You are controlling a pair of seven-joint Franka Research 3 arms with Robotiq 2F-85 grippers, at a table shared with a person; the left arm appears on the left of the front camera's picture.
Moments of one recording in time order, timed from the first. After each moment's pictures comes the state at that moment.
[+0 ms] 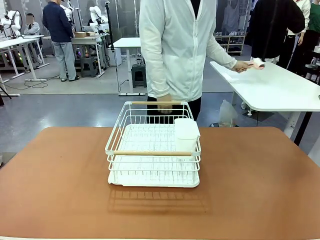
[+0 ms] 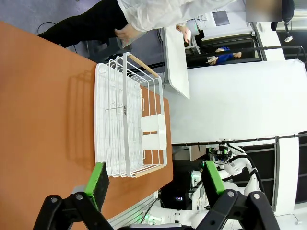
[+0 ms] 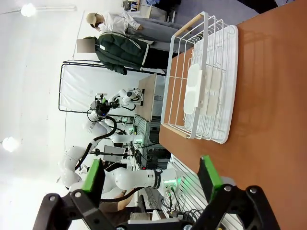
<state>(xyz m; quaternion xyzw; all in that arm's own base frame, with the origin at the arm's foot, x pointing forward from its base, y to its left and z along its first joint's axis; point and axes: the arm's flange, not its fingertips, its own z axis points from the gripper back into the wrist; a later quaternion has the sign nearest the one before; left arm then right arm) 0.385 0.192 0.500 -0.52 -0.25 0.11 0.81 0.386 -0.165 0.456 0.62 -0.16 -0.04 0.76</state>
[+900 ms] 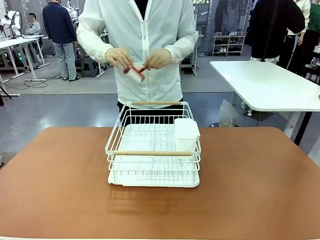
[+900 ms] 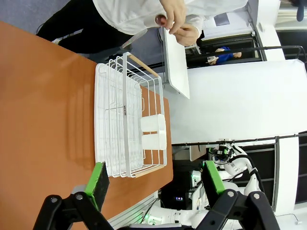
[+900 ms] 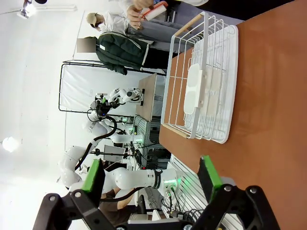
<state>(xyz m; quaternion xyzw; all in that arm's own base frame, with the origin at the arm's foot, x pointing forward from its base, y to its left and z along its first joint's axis) 0.385 0.192 0.500 -0.52 -0.25 0.11 0.81 0.386 -0.165 0.456 0.62 -0.16 -0.04 0.76</state>
